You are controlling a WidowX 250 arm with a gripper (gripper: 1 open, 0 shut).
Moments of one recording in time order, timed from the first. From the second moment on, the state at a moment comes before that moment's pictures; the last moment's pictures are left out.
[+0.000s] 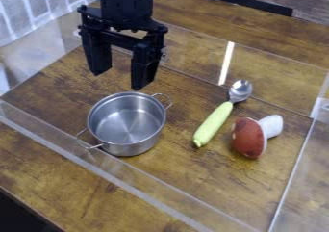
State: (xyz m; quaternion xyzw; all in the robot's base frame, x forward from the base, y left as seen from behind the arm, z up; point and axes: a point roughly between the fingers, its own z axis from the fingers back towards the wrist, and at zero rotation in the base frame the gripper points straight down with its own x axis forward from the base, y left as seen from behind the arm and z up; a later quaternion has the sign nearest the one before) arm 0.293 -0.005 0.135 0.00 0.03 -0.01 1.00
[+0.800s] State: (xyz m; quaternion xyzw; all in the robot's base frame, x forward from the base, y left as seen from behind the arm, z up) arm 0.320 -0.056 0.077 -0.01 0.06 -0.14 0.99
